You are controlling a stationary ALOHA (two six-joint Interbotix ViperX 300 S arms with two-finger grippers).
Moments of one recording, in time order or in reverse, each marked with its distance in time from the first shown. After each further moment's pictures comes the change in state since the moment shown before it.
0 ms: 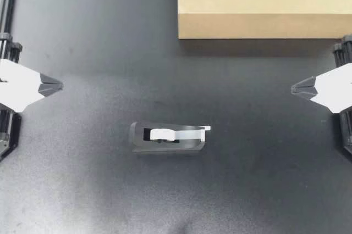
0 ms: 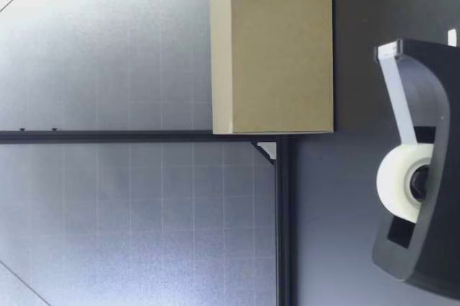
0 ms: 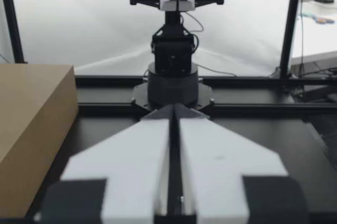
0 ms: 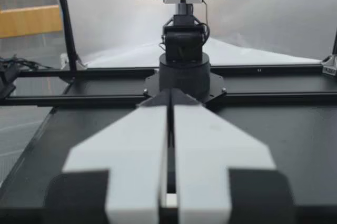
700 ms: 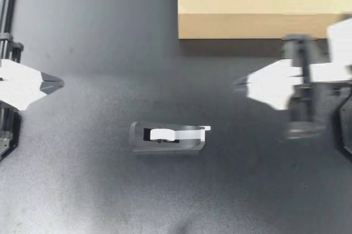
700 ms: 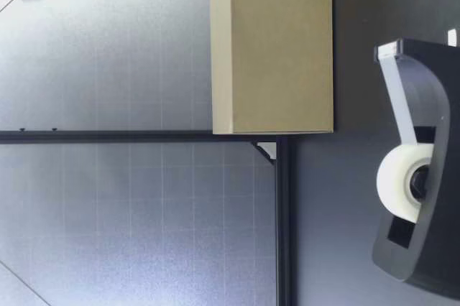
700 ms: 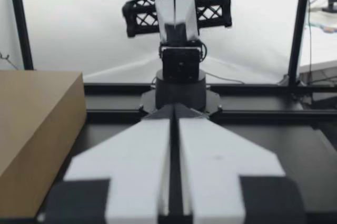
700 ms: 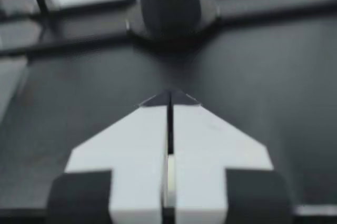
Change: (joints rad) left arm 0.018 0.023 0.044 0.000 -0.097 0.009; right arm -0.041 0.434 -0.270 0.058 0.166 0.074
